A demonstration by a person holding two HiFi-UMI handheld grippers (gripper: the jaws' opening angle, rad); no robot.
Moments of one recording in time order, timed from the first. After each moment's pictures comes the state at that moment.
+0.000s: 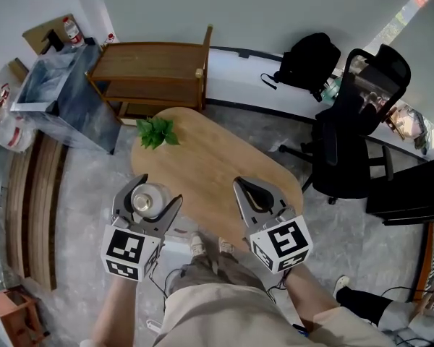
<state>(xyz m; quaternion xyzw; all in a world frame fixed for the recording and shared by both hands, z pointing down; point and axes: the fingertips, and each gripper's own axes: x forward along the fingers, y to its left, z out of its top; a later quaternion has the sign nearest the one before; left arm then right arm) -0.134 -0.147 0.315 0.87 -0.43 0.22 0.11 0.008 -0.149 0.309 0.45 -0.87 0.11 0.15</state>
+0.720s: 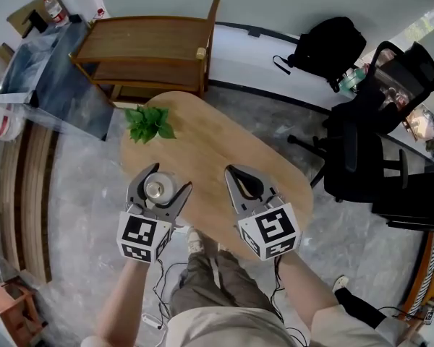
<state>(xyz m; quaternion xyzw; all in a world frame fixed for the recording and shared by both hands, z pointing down) -0.110 -0.243 0.480 0.86 -0.44 0.20 0.15 -0.001 -0.250 0.456 0.43 -0.87 0.14 0.18</state>
